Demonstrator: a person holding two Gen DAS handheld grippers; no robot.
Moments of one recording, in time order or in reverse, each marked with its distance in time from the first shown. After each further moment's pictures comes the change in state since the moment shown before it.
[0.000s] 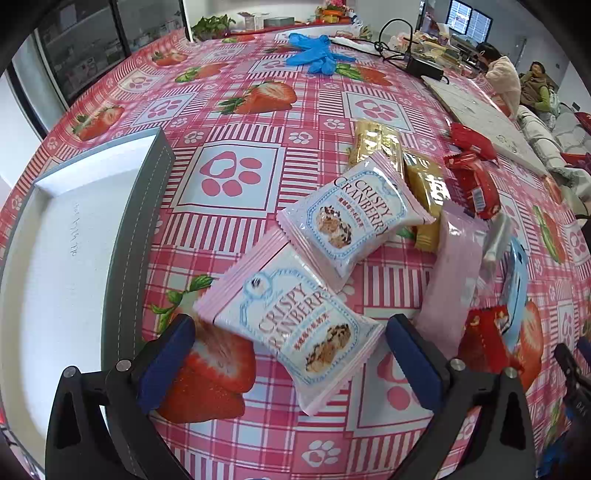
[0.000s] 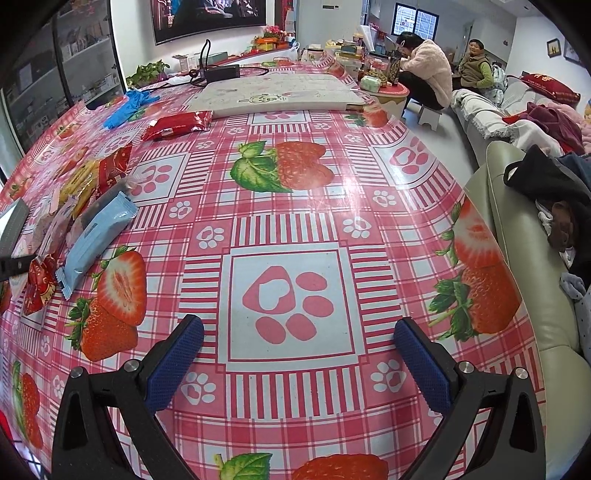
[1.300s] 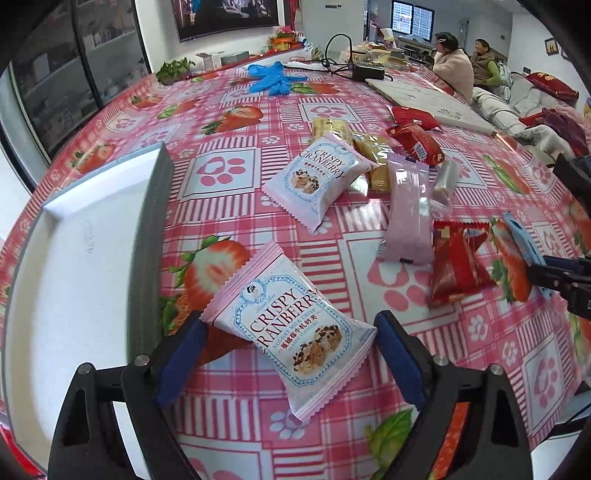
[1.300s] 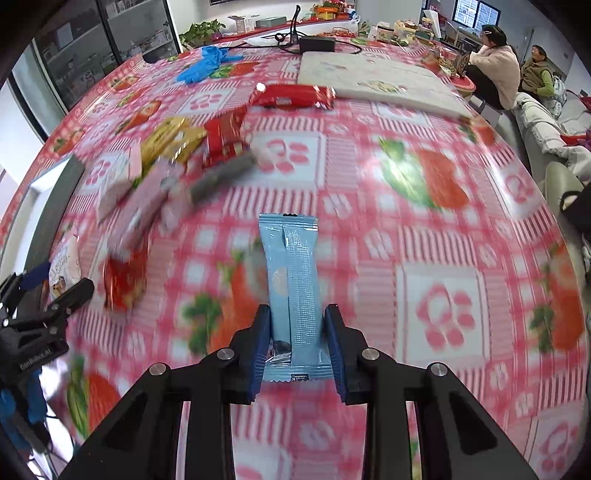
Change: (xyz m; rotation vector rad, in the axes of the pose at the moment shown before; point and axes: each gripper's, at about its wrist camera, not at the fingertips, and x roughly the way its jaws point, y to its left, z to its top) left arm -0.025 0.005 -0.058 0.172 -0.153 -0.060; right arm -0.018 0.084 0.019 -0.133 0.146 0.174
